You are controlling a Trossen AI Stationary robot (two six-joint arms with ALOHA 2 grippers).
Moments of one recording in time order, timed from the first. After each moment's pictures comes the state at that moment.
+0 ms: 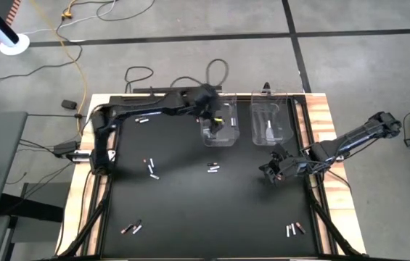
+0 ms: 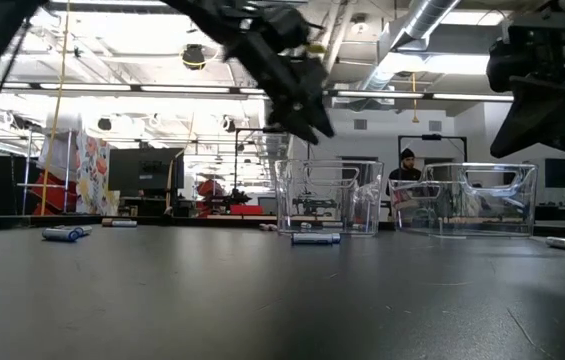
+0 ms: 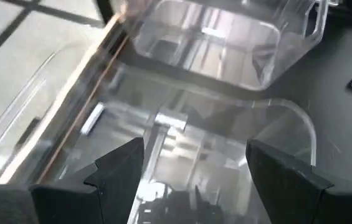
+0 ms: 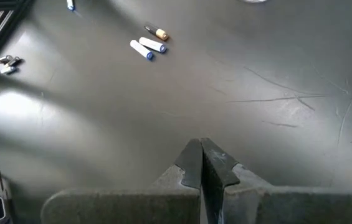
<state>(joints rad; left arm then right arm) 0.36 1.89 1.58 -0.39 -0.02 0.01 0.39 0.83 0.48 -0.49 0.38 1.15</state>
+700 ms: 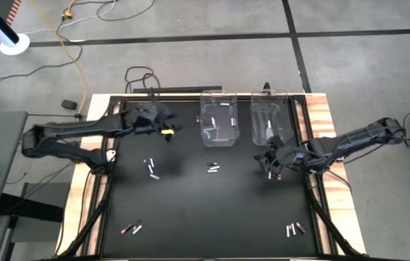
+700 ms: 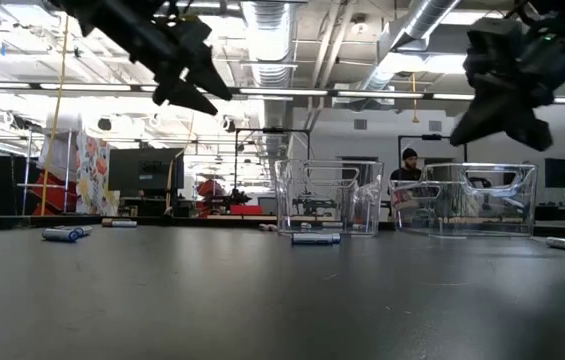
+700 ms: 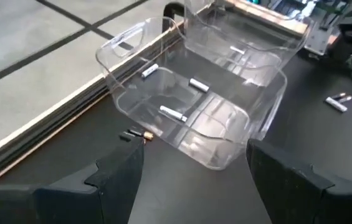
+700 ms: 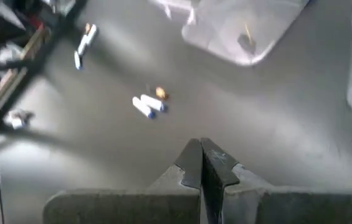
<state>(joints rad) 0.31 1.12 0.82 -0.17 -0.20 -0.22 0.19 0.83 0.49 -0.36 0.39 1.04</state>
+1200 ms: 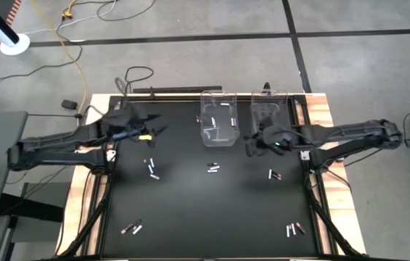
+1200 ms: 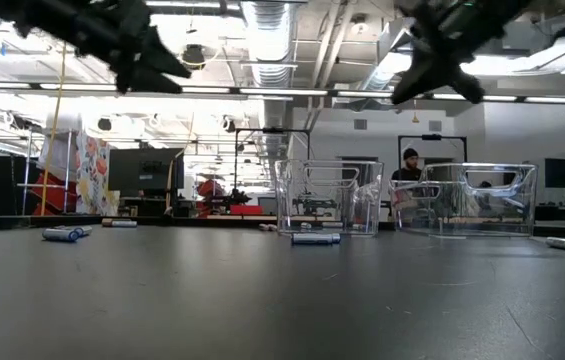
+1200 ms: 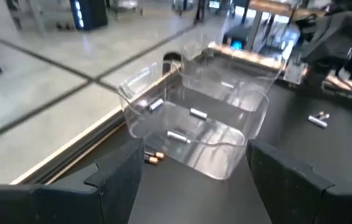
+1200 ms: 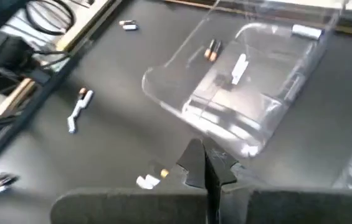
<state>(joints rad) 0.32 0.71 0.56 -0.09 -0.21 -0.11 0.00 1.10 0.86 -0.45 0.42 0.86</state>
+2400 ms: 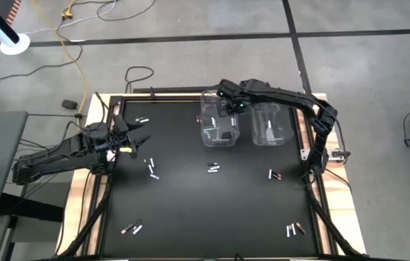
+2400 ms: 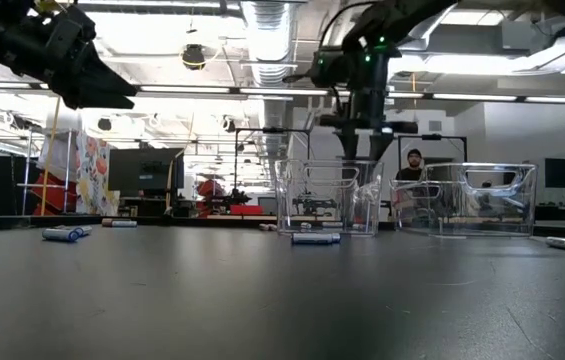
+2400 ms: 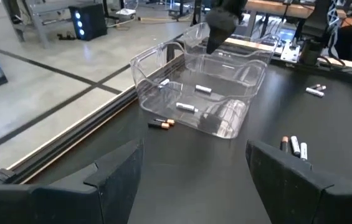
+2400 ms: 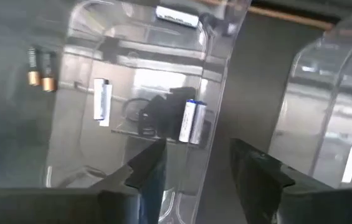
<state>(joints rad) 0.32 0.27 0.37 -0.35 -0.21 -0.05 -0.50 1.88 1.60 -1.05 0.21 0.86</state>
